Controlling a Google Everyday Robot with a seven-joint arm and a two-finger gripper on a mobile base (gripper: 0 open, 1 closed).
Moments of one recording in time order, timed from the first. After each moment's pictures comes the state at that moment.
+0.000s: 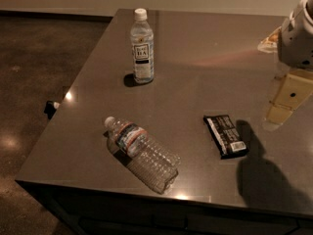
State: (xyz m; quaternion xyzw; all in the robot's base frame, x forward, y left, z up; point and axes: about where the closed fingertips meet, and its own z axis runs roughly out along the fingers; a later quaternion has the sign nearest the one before) arm 0.438 -0.217 0.976 -0.60 0.78 -0.03 0.16
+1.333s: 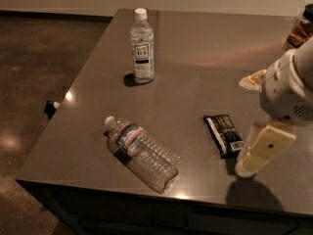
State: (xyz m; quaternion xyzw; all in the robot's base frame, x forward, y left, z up) arm 0.386 -0.170 0.932 -0.60 0.78 0.02 0.20
